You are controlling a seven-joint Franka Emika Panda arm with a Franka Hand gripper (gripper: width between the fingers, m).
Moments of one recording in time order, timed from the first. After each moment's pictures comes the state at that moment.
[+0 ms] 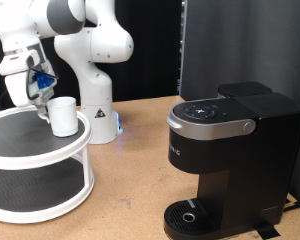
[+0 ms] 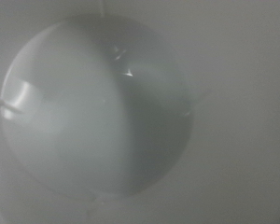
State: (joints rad) arm -0.38 -0.69 -0.41 -2.93 0.02 2.29 -1.13
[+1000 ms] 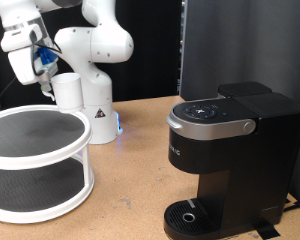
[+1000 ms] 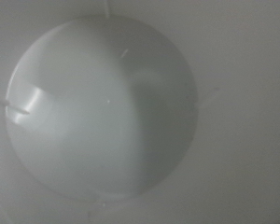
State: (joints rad) arm -0.38 -0.78 -0.34 -2.81 0.04 2.01 -1.09
